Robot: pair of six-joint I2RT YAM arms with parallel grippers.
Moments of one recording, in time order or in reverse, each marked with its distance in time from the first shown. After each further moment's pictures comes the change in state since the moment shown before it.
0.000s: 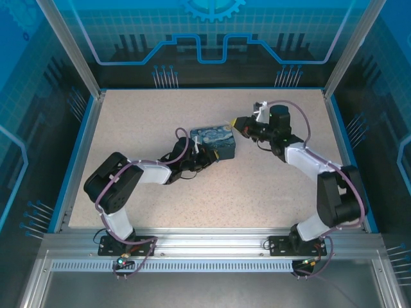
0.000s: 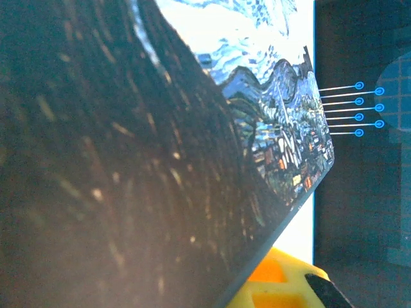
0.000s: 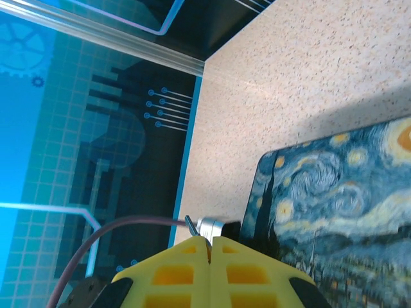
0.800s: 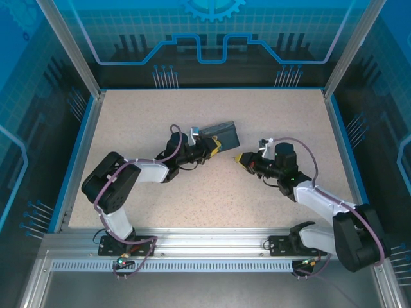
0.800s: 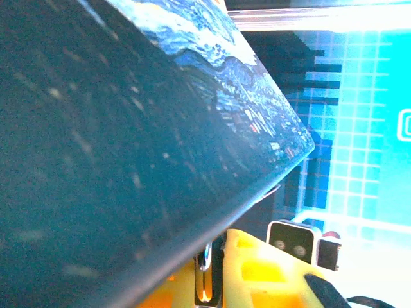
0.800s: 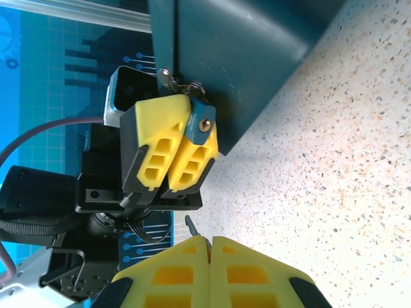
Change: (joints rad) left arm 0.044 -0.011 -0.002 0.266 0.106 -0.348; right arm 0.076 -0.330 -0.471 0.101 0.063 0.191
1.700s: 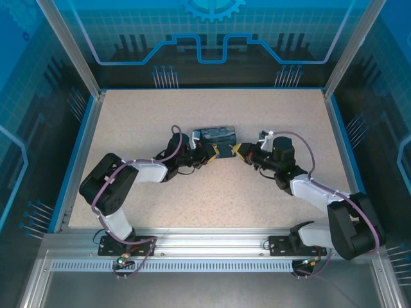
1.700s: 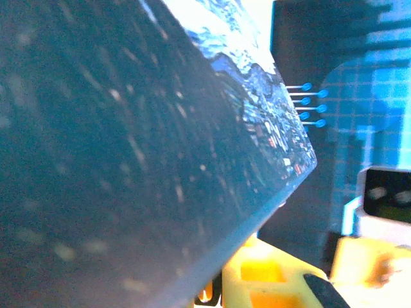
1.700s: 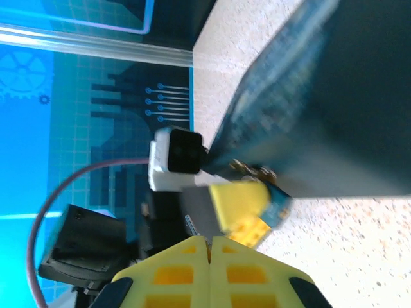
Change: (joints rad) left arm 0.004 -0.024 0.003 -0.235 0.030 0.253; right arm -0.011 0.086 0.084 0.098 0.050 0.071
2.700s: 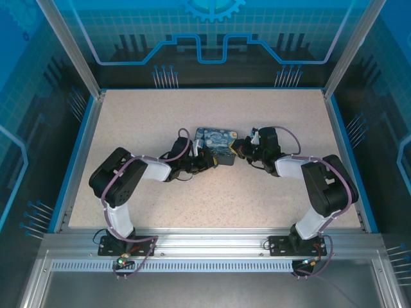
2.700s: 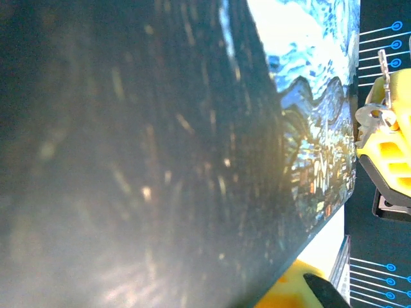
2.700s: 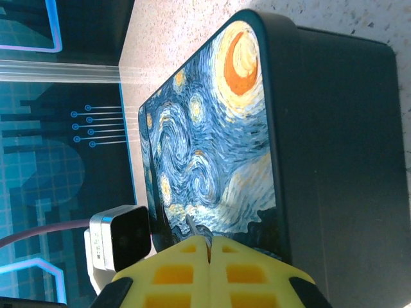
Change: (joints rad) left arm 0.004 0.110 0.011 -0.079 0.014 0.273; right arm 0.003 0.398 0.182 -0.013 0.065 -0.064
